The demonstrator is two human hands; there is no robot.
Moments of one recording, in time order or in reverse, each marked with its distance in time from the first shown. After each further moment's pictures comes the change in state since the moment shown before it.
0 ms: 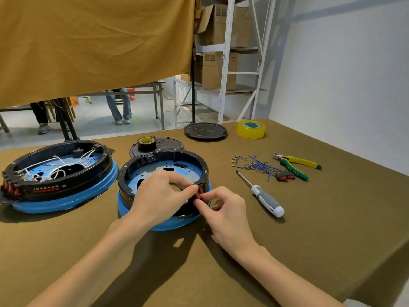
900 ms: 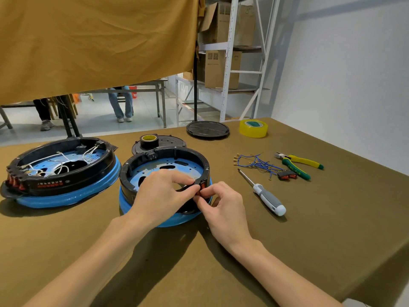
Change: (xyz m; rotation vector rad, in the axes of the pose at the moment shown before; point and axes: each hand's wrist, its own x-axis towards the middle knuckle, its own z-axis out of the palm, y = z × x) left_hand -0.005 -0.003 -0.003 0.004 -0.023 0.078; right_hand 0.005 0.002 0.007 -0.114 0.036 -0.045
